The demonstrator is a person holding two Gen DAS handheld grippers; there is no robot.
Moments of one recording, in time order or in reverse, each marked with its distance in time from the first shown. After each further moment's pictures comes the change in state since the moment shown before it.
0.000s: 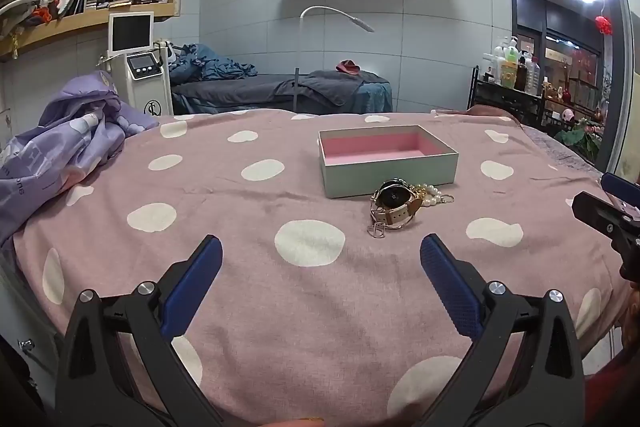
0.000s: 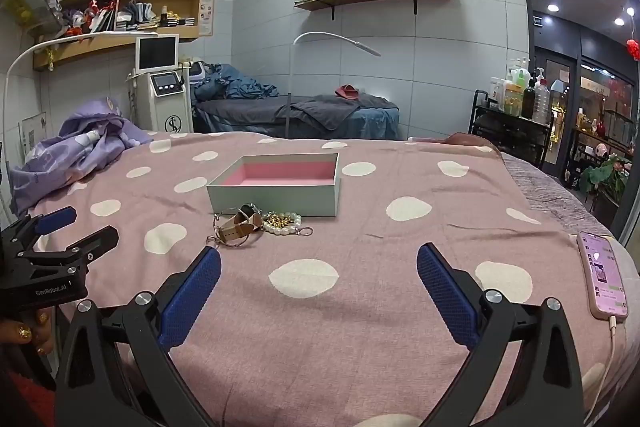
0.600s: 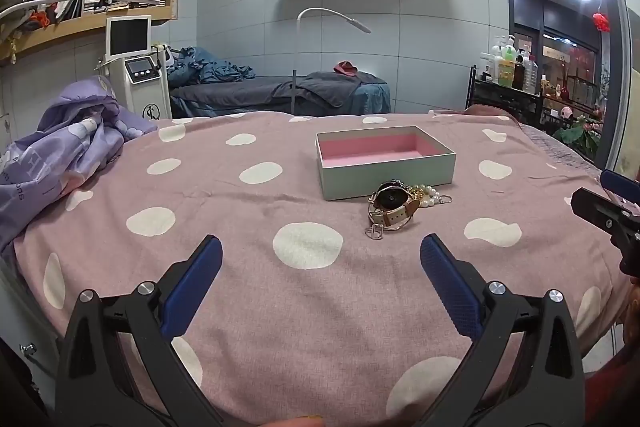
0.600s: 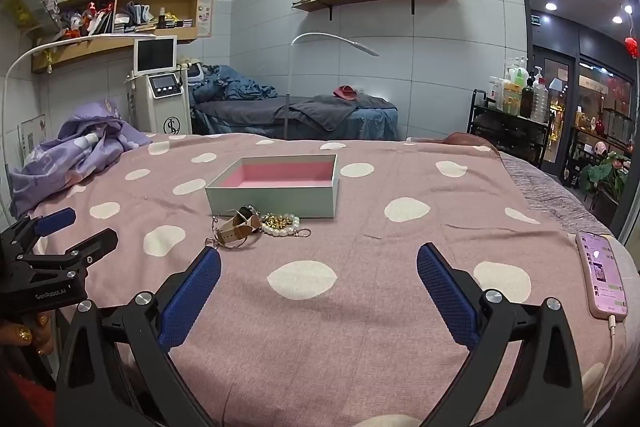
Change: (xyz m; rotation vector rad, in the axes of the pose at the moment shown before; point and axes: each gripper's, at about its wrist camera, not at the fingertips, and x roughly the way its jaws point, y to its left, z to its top) left arm 0.001 -0.005 0.001 0.023 -0.008 0.007; right arm -0.001 -0.001 0.001 0.009 -0.008 0.001
